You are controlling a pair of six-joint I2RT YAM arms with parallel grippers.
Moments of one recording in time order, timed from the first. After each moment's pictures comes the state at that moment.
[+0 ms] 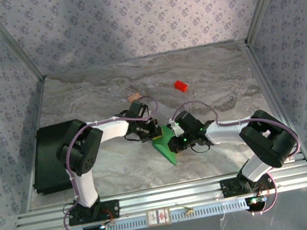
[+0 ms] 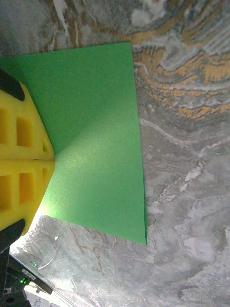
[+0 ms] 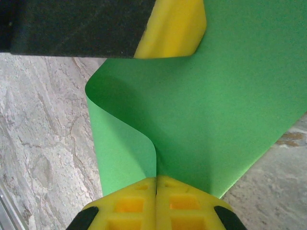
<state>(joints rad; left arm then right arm) -0.67 1.91 1.05 -0.22 0.54 -0.78 0.71 1.53 0.61 -0.03 -0.40 0.44</state>
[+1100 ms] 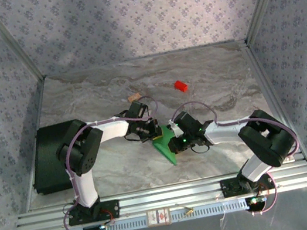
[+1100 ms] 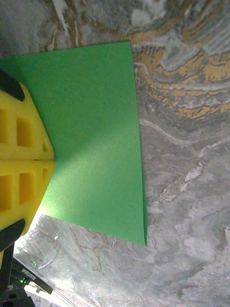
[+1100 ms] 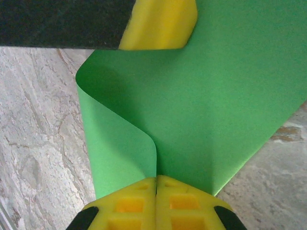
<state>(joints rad) -0.67 1.91 1.05 -0.21 0.54 -0.78 0.73 1.54 0.62 -0.06 -0.36 0.45</state>
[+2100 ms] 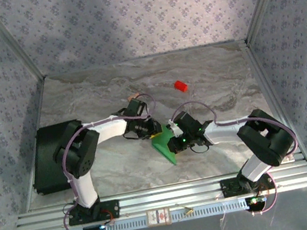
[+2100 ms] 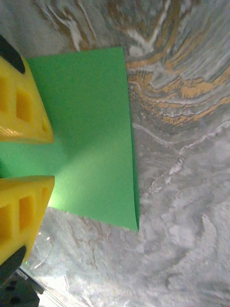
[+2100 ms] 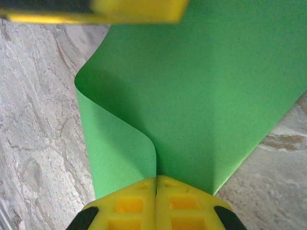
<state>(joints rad) -0.65 1.85 1.06 -0.27 0.49 -0.79 0.73 1.56 0.62 -0.03 -0.37 0.44</state>
